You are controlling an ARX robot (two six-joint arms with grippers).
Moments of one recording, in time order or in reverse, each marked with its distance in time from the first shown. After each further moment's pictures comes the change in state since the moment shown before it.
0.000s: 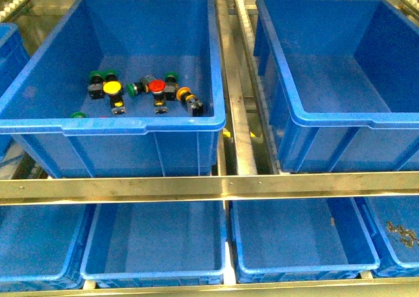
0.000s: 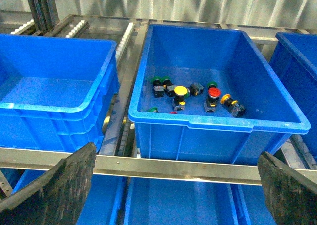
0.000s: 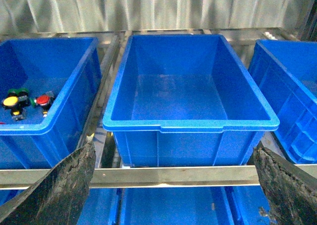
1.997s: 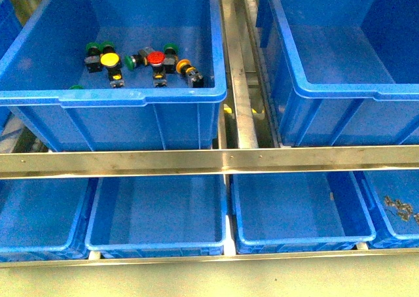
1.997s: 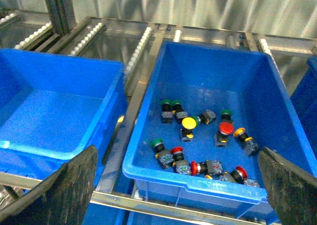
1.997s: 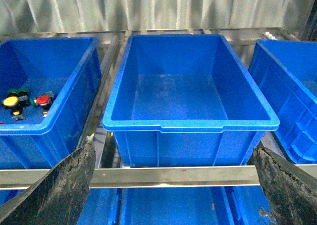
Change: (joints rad) left arm -0.267 0.954 0.463 0.457 -0.380 -0.066; right arm 0.000 0.000 0.000 0.000 0.000 0.000
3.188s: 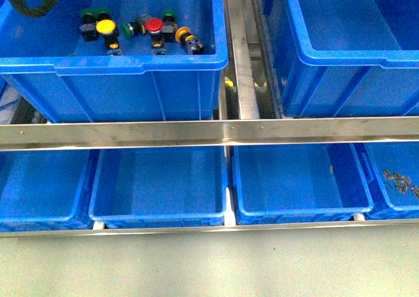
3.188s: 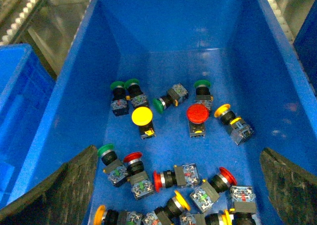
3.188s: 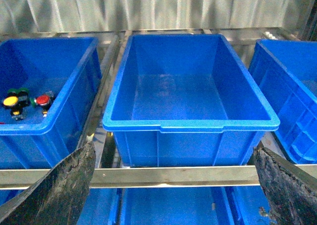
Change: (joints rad) left arm -0.083 0.941 0.638 0.084 -0.020 0.044; right arm 0.000 0.000 0.000 0.000 0.000 0.000
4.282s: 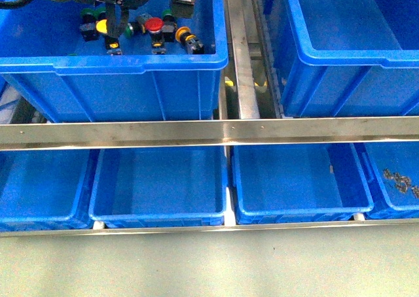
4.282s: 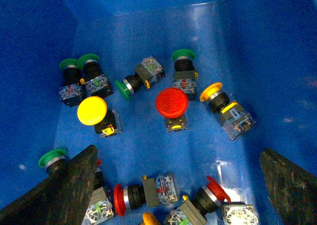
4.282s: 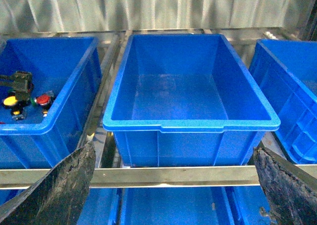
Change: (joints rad) left arm -0.004 0.388 0.435 -0.193 0.036 -0.003; right arm 0.000 0.000 0.000 0.000 0.000 0.000
